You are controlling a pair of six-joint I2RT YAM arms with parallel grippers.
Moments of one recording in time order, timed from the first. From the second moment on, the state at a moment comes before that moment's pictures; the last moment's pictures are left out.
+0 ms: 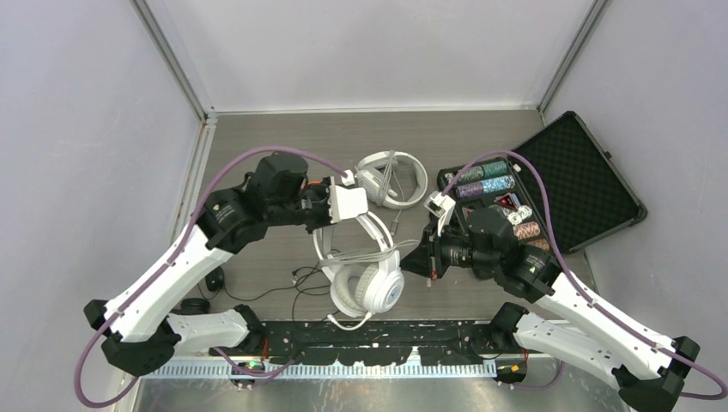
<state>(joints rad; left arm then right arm) -0.84 1.10 1.45 -0.91 0.24 0.63 0.82 0.72 0.75 -0.41 -0.40 0.49</state>
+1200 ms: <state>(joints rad) -0.93 1.66 1.40 -0.72 0.19 0.91 0.82 0.55 0.35 -0.40 -0.15 0.82</state>
